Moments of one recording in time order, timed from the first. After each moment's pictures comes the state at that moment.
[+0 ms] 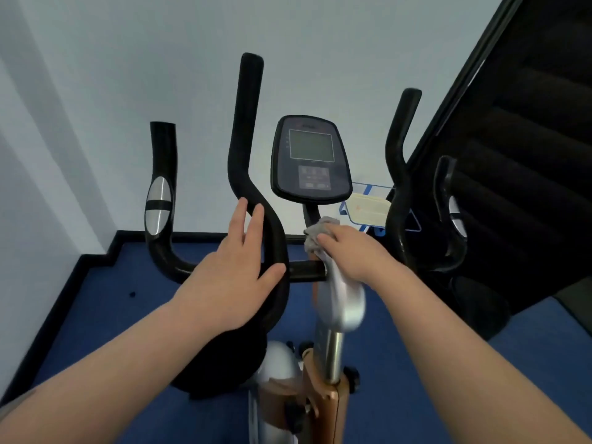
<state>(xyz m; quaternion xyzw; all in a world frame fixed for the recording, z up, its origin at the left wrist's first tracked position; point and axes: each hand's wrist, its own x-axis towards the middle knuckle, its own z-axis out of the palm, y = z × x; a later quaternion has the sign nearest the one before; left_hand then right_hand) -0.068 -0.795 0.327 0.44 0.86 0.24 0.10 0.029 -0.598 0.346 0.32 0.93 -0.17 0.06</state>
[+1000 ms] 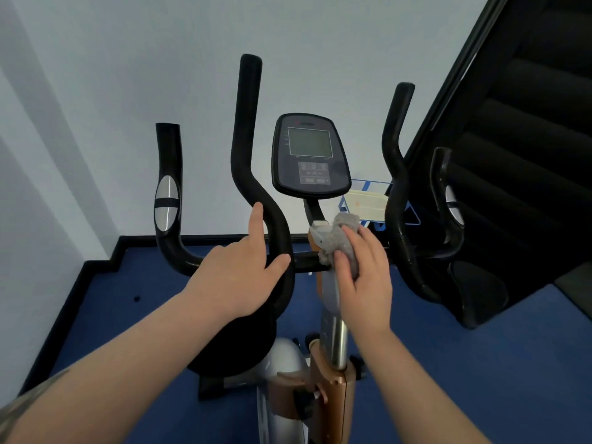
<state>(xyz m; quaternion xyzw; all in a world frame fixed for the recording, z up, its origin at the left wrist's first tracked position) -0.066 -0.792 0.330 0.43 0.87 0.21 0.11 0.077 -0.657 0.284 0.30 0.82 -0.24 -0.41</state>
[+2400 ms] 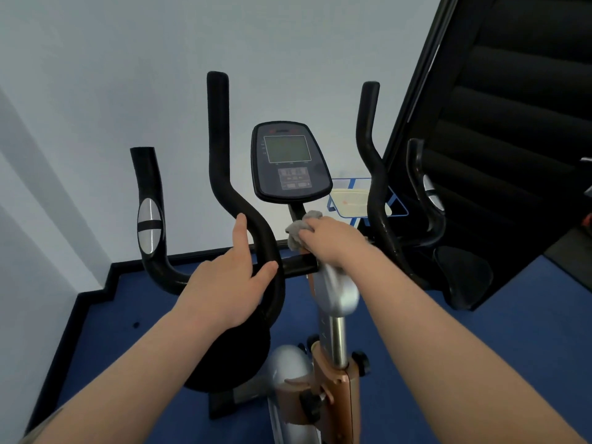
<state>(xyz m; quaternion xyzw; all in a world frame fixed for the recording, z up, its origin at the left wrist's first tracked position) -0.070 -0.794 0.329 0.44 0.86 0.23 0.12 0.013 -0.620 0.350 0.36 0.92 -0.13 0.06</state>
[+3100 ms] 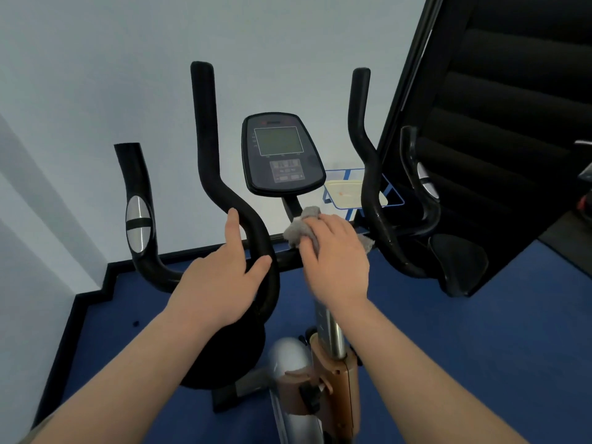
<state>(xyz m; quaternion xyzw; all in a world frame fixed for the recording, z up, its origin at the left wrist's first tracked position) -0.068 -0.793 0.329 0.43 0.87 0.23 0.12 0.050 -0.659 0.298 0.36 0.87 -0.10 -0.33</state>
